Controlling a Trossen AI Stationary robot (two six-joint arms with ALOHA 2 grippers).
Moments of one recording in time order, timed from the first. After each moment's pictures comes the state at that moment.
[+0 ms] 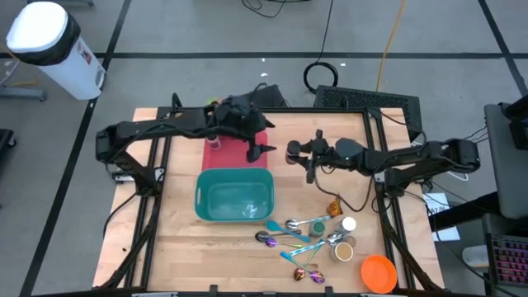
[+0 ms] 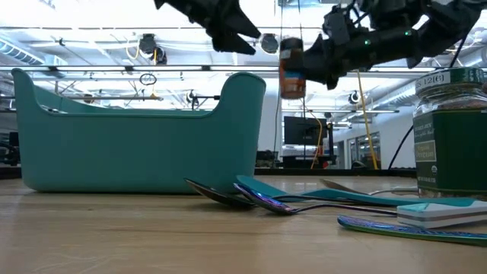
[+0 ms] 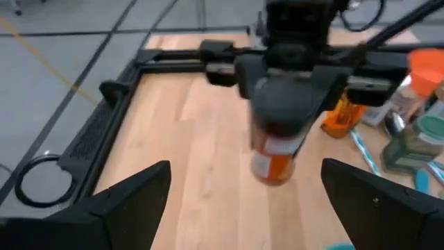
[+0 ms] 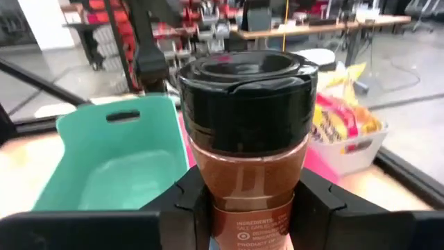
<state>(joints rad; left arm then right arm) 0.26 1.58 1.42 -0.36 0.17 0.18 -0.15 1.23 0.49 0.63 0.08 0.09</state>
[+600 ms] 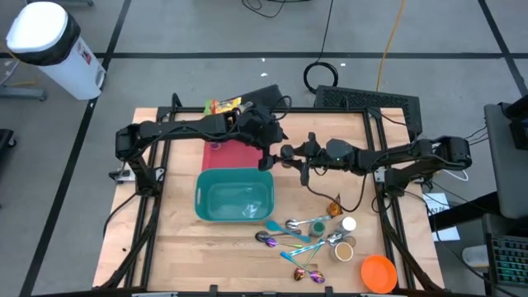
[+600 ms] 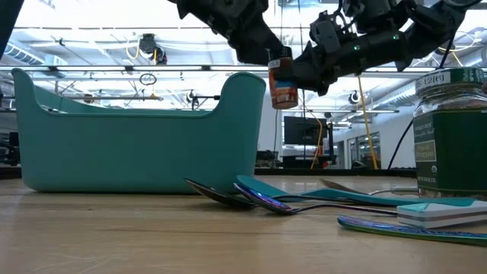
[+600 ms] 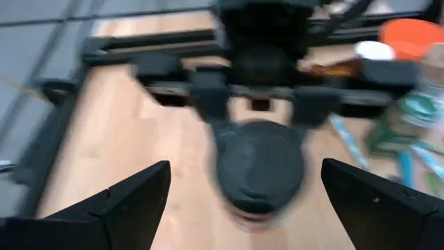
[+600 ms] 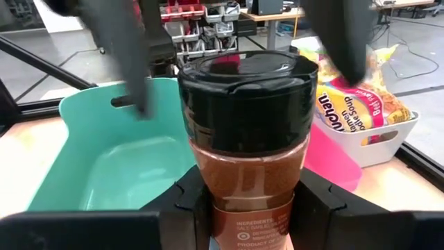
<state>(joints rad) 0.22 1.76 1.53 -0.37 0.25 0.23 -0.14 1.33 0.55 0.61 0.05 0.09</state>
